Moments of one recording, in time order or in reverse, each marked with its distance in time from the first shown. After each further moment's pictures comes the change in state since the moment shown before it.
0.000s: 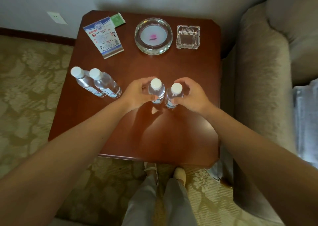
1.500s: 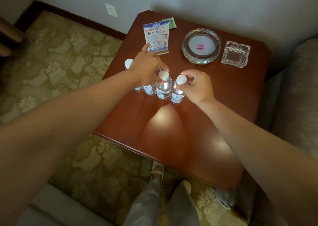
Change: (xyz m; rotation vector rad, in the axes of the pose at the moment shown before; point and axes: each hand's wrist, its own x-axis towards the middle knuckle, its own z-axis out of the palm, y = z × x) left_hand -0.009 0.017 -0.127 1.062 0.158 0.214; right_hand 0.057 -0.077 0.093 -0.185 0.036 -0.164
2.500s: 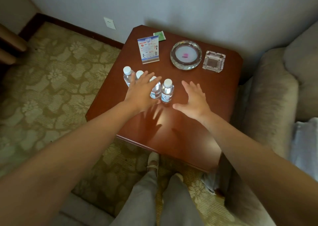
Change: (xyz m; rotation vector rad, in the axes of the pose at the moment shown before) left_hand -0.087 0.079 -0.021 -0.112 -0.014 -0.213; right_hand -0.088 -0.028 -0.073 -0.350 -0.262 0.108
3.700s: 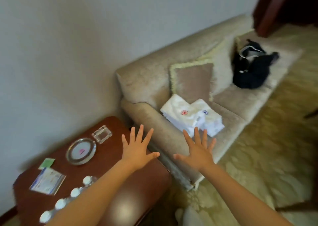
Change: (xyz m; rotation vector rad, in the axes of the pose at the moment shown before) left_hand -0.060 0.250 -0.085 0.375 -0.244 0.916; right_hand -0.334 0.035 -0.053 0.013 0.544 0.934
